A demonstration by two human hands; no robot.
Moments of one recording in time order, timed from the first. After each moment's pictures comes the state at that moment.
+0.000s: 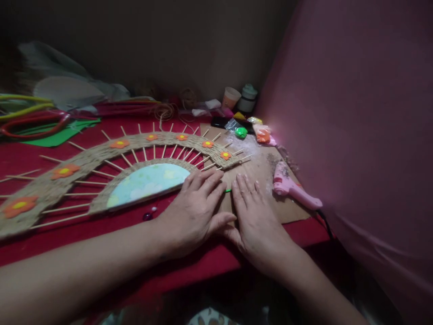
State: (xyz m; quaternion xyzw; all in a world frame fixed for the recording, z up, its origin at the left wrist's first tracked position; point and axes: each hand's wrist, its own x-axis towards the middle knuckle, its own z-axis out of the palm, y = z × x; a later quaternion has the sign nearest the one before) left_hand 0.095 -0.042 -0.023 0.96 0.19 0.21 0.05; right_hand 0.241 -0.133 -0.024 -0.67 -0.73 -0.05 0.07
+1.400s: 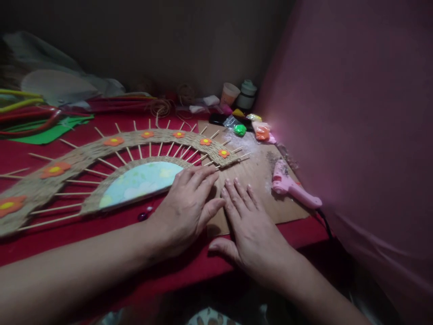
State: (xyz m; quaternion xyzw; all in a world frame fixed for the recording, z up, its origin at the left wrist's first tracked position) left_hand 0.091 -0.043 -0.020 0.93 0.24 0.25 0.11; right_hand 0.237 -0.146 -0.021 -0.63 -0.77 0.00 0.05
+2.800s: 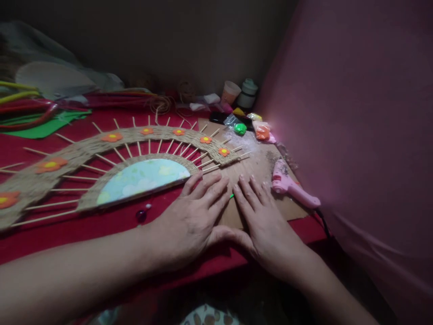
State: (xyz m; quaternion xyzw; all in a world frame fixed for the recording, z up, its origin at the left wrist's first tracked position) left_hand 0.094 -0.050 -0.027 0.97 0.14 0.19 0.03; right_hand 0.263 -0.148 -0.020 -0.67 -0.74 -0.02 0.03
